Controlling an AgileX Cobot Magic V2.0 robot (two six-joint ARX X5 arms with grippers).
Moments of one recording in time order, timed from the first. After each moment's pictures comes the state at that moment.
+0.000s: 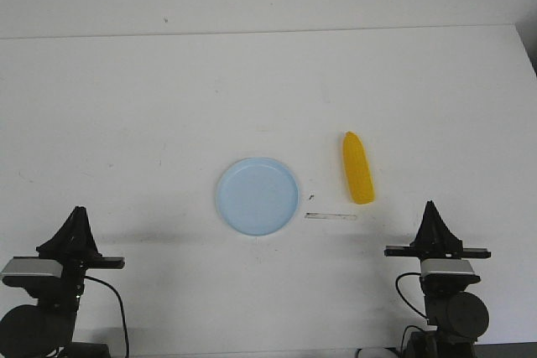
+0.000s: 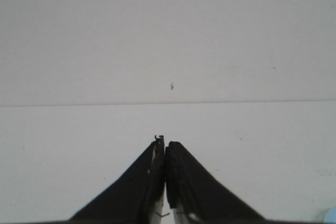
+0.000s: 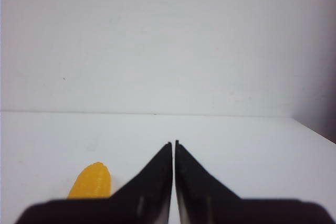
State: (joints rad) left arm -0.09 0.13 0.40 -0.03 -0.06 0.00; right arm -0.01 0.00 0.01 0.17 0.05 -0.03
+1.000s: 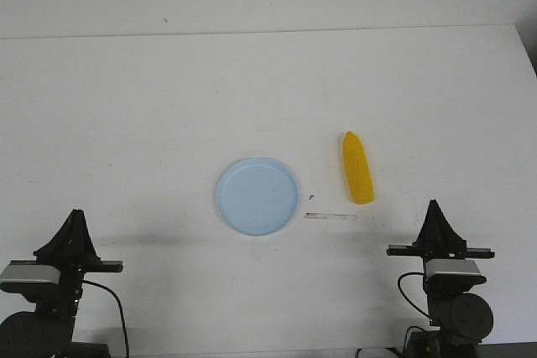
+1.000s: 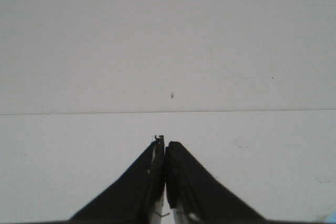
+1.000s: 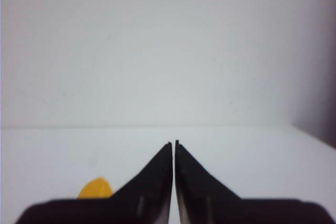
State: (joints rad) left arm -0.09 0.09 0.40 -0.05 -0.06 0.00; right arm -0.01 0.01 0.06 0.15 0.05 0.00
